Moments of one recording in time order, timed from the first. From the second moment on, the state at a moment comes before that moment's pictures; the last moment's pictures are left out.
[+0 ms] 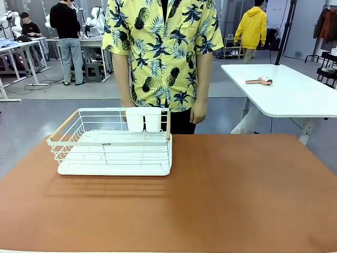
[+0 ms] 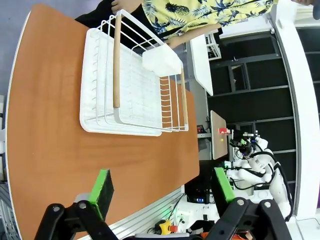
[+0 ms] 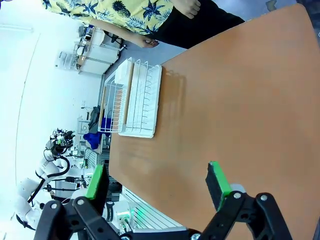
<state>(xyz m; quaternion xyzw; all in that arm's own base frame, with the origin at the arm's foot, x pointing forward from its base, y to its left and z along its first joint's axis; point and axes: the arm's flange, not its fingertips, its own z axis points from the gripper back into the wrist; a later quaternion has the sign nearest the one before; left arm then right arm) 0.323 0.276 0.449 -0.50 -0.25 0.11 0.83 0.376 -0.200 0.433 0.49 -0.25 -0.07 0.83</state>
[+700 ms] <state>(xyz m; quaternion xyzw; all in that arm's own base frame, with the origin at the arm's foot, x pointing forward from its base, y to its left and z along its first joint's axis) 0.323 0.276 0.449 -0.50 -0.25 0.11 0.83 0.376 -0.199 0.434 0.50 -0.24 -0.07 0.83</state>
